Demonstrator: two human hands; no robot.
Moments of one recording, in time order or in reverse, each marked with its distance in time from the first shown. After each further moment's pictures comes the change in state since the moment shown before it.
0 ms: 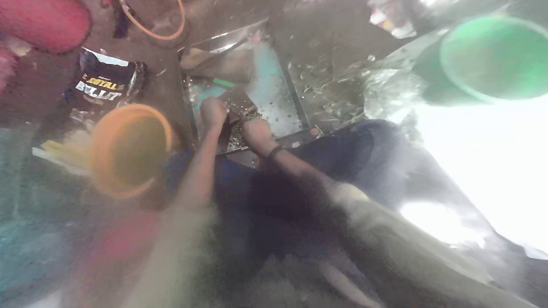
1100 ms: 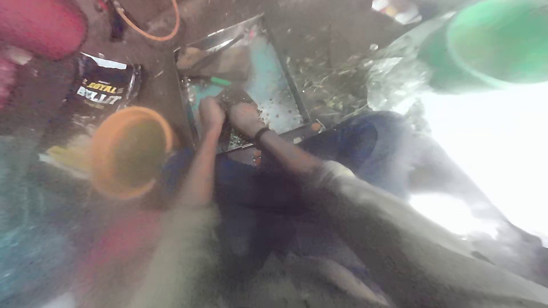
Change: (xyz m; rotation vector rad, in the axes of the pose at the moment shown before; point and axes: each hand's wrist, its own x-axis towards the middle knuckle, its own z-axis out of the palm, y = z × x) left_hand -0.013 0.002 -0.008 0.028 0.048 0.050; right_hand 0.018 -0.056 -0.098 -0.051 -0.415 0.041
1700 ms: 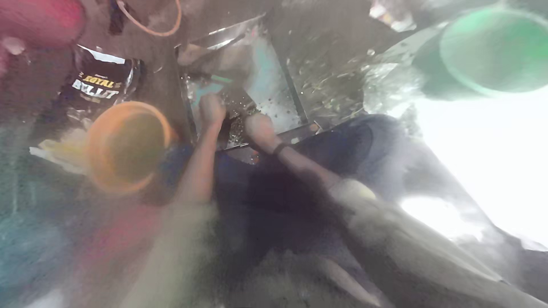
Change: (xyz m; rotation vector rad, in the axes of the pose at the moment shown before) left_hand 0.004 0.004 0.002 0.035 -0.042 -0.009; right_hand 0.012 0.058 0.092 0.083 0.439 -0.070
